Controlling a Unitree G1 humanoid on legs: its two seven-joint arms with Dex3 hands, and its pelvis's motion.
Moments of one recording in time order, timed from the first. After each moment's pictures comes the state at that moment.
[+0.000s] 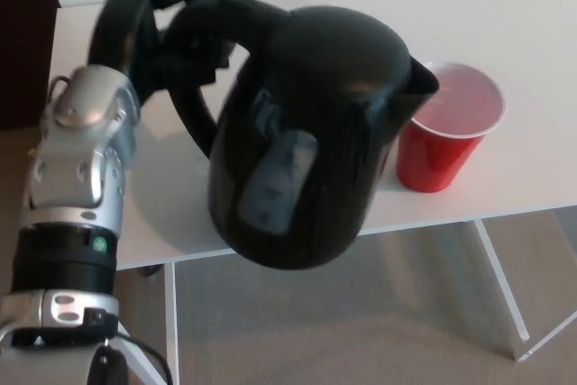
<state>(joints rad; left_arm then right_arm) -0.70 0.16 0.19 0.40 -0.07 0.28 -0.16 0.14 -0.33 -0.41 0.88 0.37 -0.10 0.51</state>
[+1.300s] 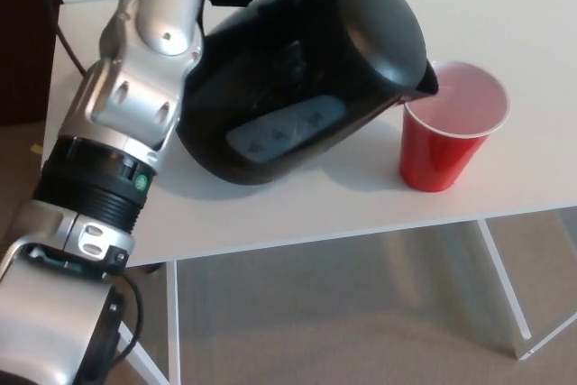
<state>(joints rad) -0.93 0.25 -0.22 0.49 0.29 0.18 0.15 0.14 -0.33 -0.38 0.77 0.35 0.02 0.45</state>
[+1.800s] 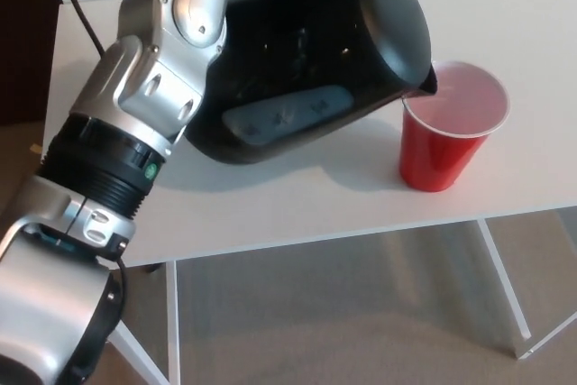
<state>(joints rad) -1.00 0.29 -0.35 0.48 0.47 0.15 0.20 0.13 -0.35 -0.35 0.78 0.32 0.00 0.46</state>
